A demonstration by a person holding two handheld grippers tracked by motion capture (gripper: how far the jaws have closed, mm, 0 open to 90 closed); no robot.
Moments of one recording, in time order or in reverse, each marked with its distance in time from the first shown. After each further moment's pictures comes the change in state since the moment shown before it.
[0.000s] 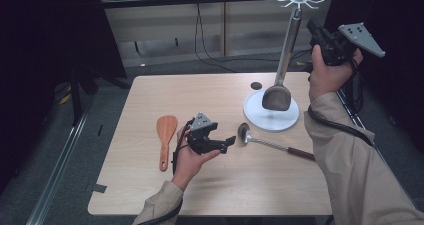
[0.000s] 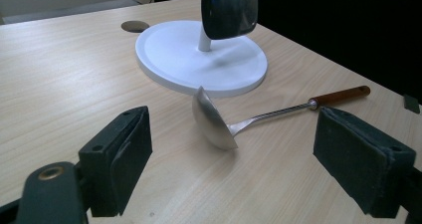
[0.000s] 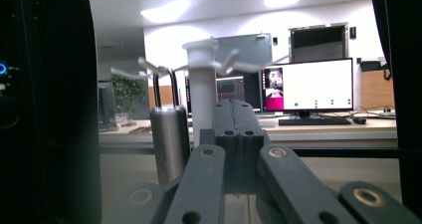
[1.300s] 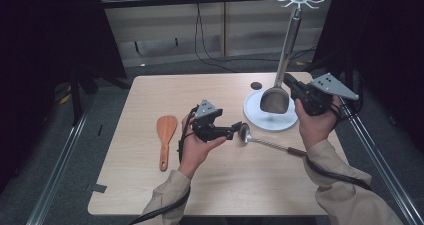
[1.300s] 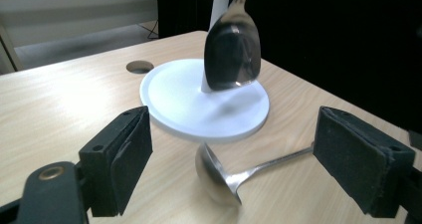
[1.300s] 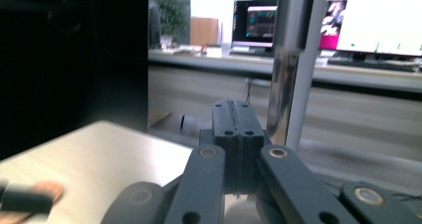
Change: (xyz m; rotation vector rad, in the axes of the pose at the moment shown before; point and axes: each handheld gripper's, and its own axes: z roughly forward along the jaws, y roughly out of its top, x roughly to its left) left arm -0.002 0.030 0.009 -0.067 0.020 0.017; right arm 0.030 -0.072 -0.068 0.256 0.186 -0.074
